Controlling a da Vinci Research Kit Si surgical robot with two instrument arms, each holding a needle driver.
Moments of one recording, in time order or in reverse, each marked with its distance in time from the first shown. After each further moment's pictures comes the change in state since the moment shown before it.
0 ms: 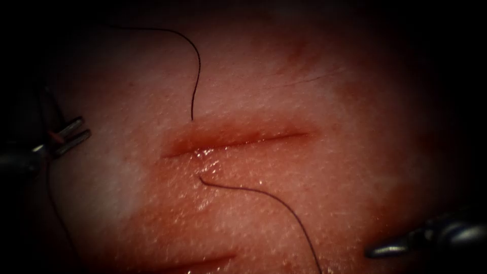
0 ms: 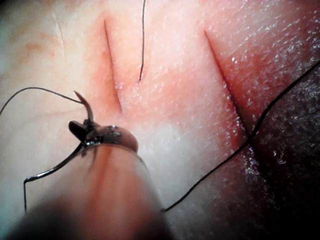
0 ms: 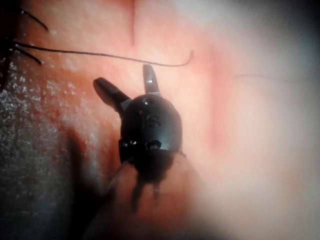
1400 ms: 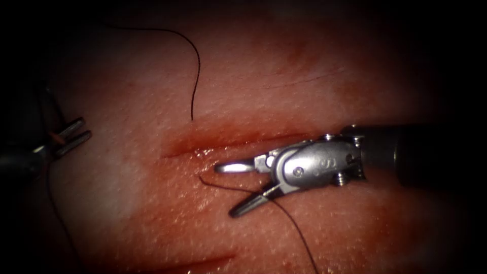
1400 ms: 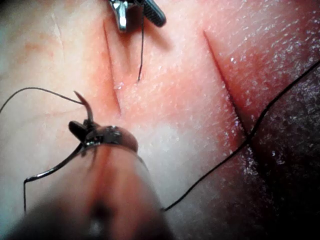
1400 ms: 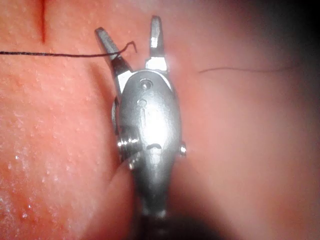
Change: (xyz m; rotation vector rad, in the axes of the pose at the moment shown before) right arm -0.013 0.009 0.020 -0.084 0.272 -0.004; left arm 0.000 0.000 0.000 -0.001 0.000 -0.003
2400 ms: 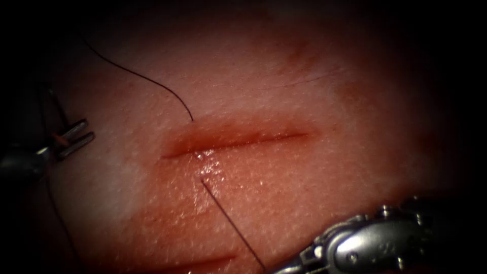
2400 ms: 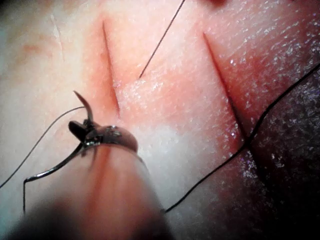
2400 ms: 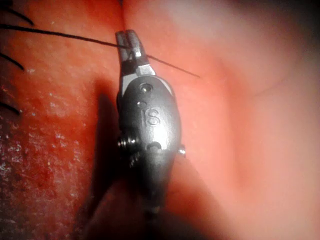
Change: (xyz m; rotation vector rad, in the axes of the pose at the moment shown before) right arm 0.011 -0.011 -0.002 0.248 -0.133 0.031; left arm 0.000 0.000 0.000 0.001 0.003 -0.005
